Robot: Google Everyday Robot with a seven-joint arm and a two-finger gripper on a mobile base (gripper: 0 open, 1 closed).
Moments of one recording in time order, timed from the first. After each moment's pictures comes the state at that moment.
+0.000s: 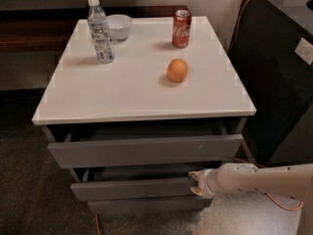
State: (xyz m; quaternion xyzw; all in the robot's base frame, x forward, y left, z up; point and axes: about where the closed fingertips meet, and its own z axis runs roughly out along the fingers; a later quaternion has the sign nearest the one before) arm 0.502 -0.169 0.421 -0.74 0.63 -0.01 0.24
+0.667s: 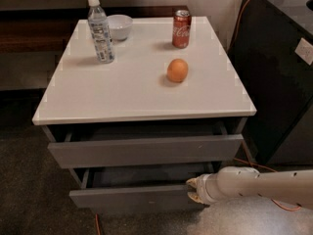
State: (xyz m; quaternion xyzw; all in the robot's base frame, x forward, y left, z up) arm 0.471 -0.154 0.433 -0.74 0.63 0.02 0.24
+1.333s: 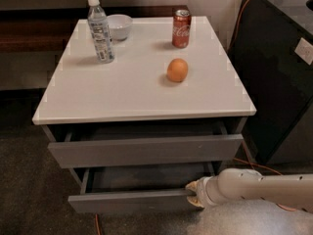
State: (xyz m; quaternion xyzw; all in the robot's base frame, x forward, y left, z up) arm 0.455 -0.146 0.442 -0.73 0.64 0.03 0.24
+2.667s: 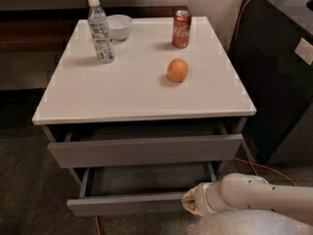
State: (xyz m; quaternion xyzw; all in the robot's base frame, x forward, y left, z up) arm 0.414 -0.126 0.477 -0.72 0.64 0.06 0.25
